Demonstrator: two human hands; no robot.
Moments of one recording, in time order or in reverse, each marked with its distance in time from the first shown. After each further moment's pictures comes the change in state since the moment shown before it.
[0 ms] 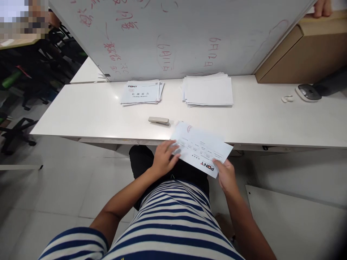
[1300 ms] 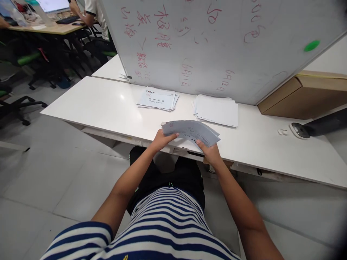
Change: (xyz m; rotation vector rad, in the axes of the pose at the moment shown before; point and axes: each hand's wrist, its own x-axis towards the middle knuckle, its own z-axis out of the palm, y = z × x) left_hand 0.076 -0.049 -0.042 -0.818 0.083 -0.495; right_hand 0.048 -0.077 0.108 -0.406 -0.470 -0.525
